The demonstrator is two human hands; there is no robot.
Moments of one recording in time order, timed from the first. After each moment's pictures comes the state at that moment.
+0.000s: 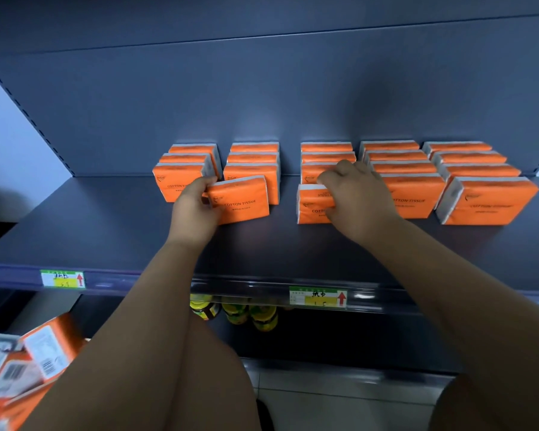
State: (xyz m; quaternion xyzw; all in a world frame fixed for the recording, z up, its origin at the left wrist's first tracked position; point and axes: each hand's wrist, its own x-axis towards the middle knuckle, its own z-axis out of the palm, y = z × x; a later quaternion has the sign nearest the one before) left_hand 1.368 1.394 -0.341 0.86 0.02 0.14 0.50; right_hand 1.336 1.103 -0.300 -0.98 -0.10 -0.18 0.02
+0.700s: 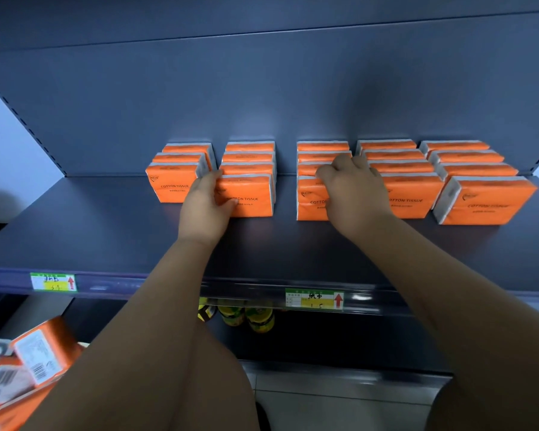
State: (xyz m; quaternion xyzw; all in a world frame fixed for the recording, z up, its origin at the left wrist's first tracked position) left_hand 1.386 1.374 -0.349 0.90 -0.01 0.16 0.41; right_hand 1.344 1.109 -0.296 -0.98 -0.06 -0.18 -0.02
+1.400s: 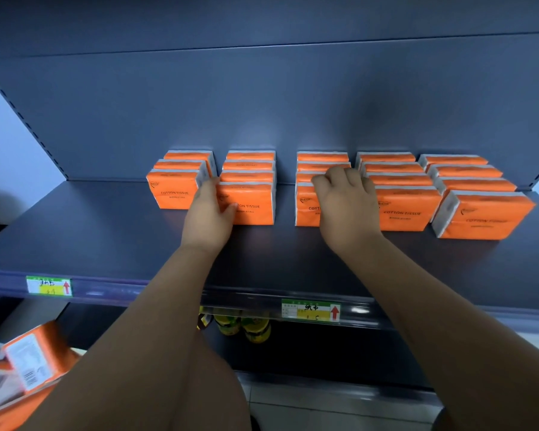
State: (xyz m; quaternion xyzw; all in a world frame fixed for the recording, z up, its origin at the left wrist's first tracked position) left_hand 1.382 1.362 -0.343 0.90 -0.01 0.15 0.41; right_hand 1.350 1.117 -0.314 -0.97 -0.04 -0.23 -0.04
